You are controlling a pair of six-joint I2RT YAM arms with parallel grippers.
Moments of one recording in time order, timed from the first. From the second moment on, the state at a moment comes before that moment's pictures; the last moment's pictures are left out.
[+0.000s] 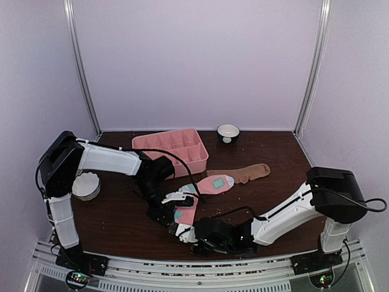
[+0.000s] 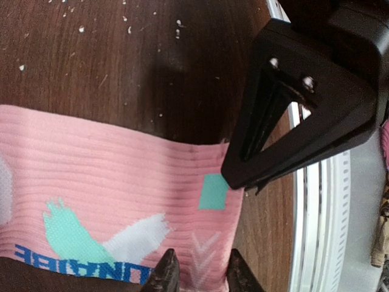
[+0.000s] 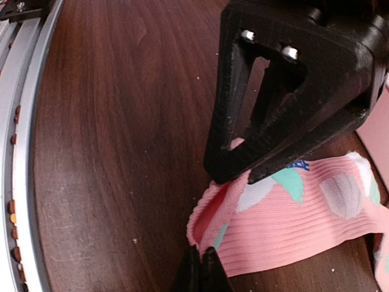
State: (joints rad) left arm -0.79 1.93 1.22 -0.87 0.67 0.76; right arm 1.39 1.90 0.84 0.42 0.31 -0.16
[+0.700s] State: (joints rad) left arm -0.79 1.55 0.96 -0.63 0.52 0.81; right arm 1.20 1.86 0.84 0.39 -0.07 0.26
